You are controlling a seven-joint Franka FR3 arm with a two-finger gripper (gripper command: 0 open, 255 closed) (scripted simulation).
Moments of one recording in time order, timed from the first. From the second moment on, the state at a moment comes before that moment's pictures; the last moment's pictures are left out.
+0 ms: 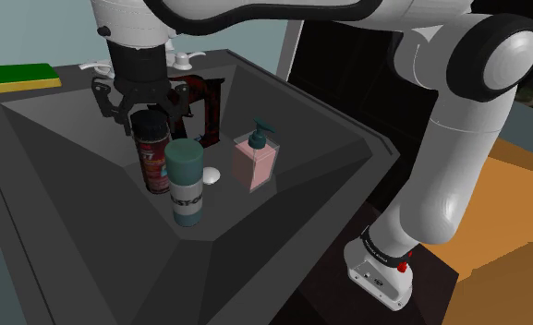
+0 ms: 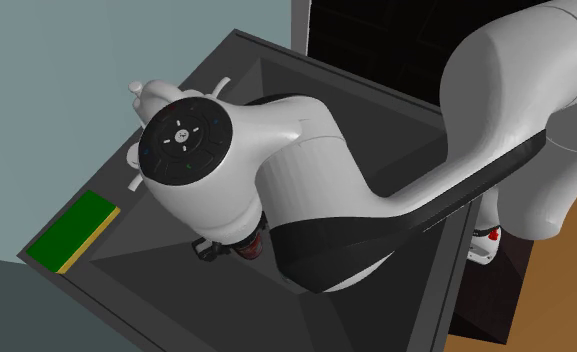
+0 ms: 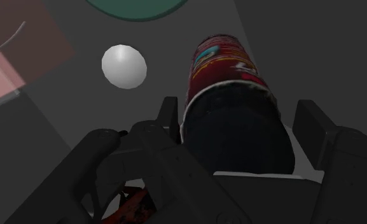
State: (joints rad) arm 0.17 0.32 0.77 -1.45 -0.26 1.70 1.29
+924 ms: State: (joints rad) arm 0.21 0.34 0.78 -1.28 -0.27 1.55 1.28
